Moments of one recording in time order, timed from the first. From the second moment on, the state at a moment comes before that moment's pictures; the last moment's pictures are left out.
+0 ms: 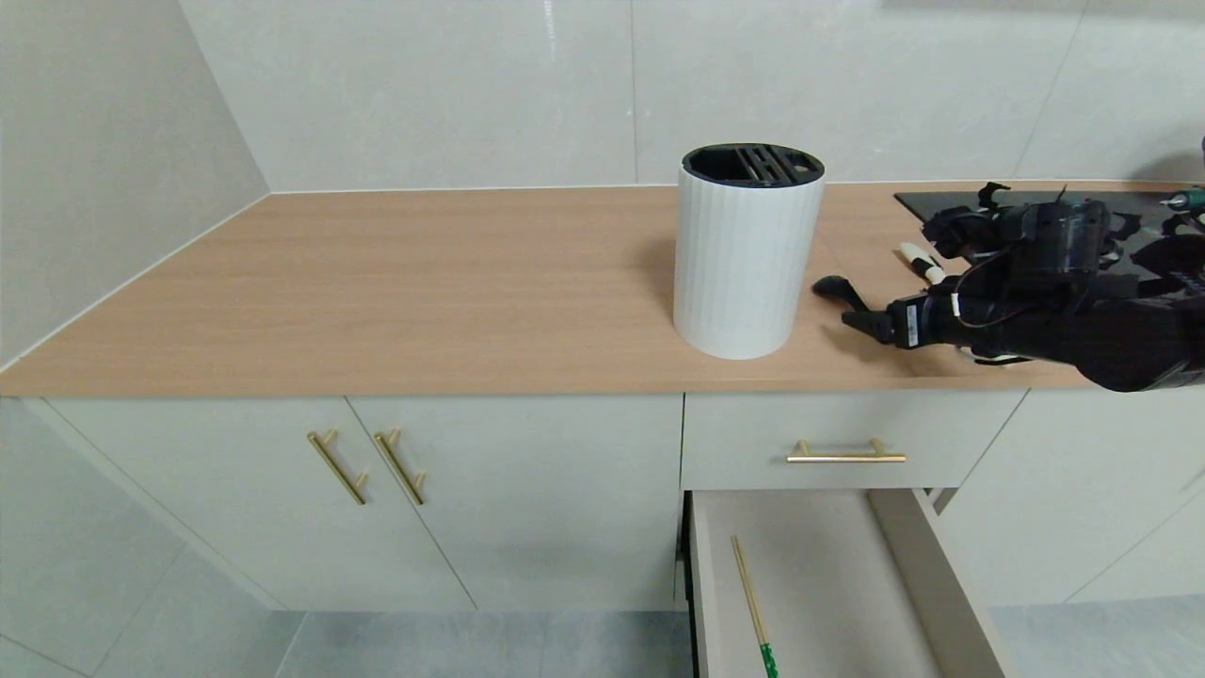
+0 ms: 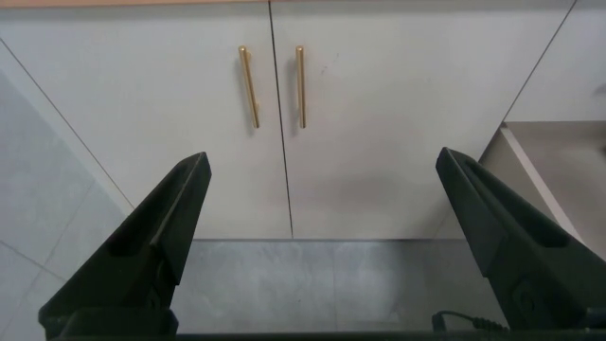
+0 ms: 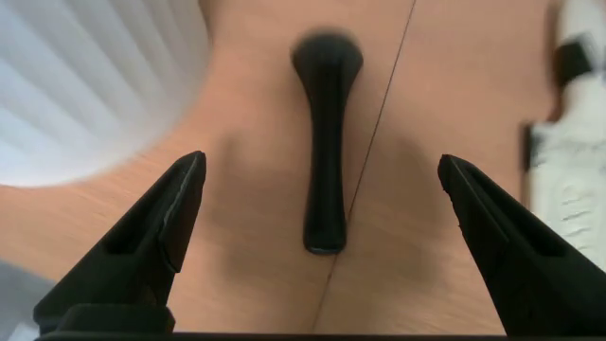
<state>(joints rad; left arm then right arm) 0.00 0.00 0.00 0.00 0.00 0.00 0.12 1.96 -1.29 -0.38 0.18 -0.15</state>
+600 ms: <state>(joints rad) 0.00 0.00 0.00 0.00 0.00 0.00 0.12 2.04 -1.36 -0.38 0.17 -0.09</state>
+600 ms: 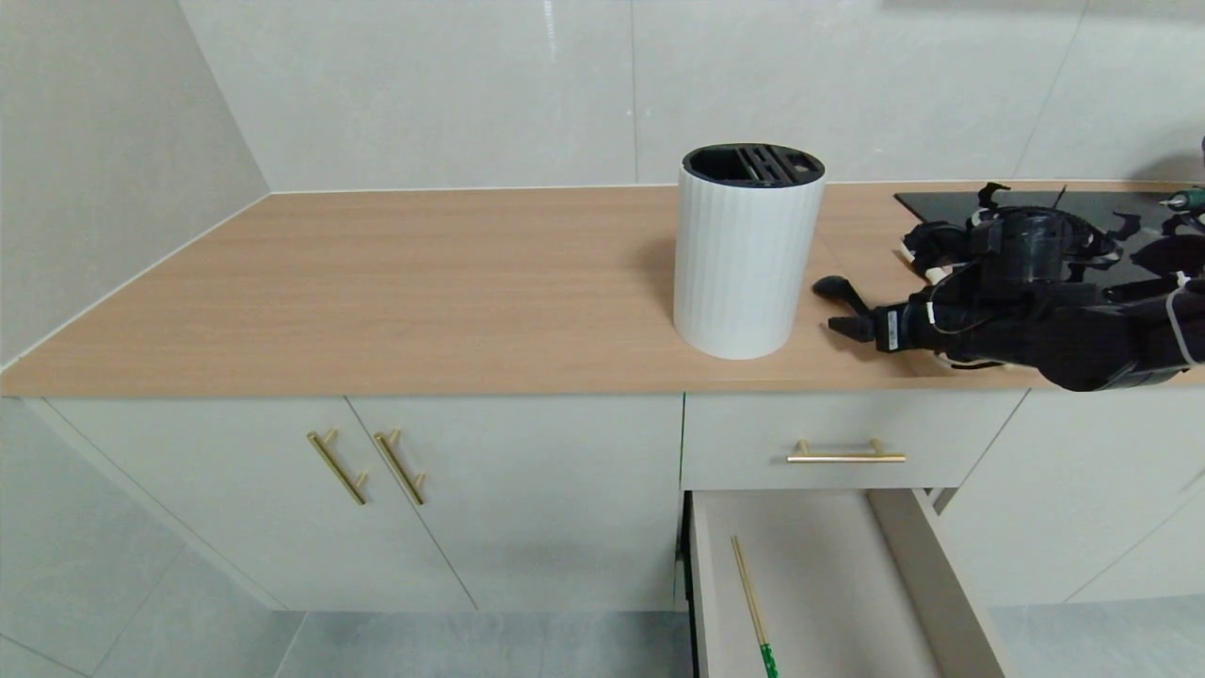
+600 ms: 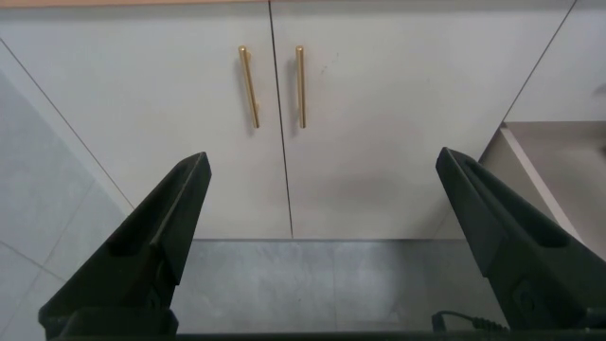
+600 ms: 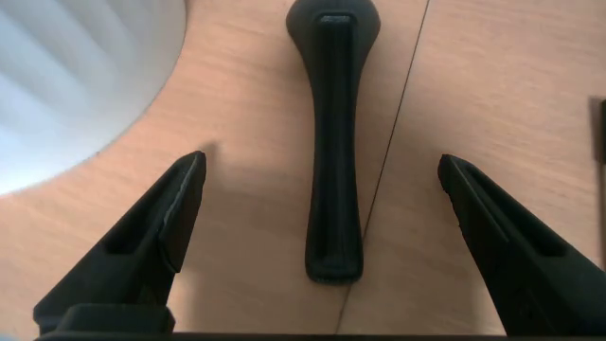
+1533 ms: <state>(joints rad) 0.00 0.00 0.00 0.00 0.00 0.00 0.12 2.10 -1.41 -0.38 0.16 -0.05</state>
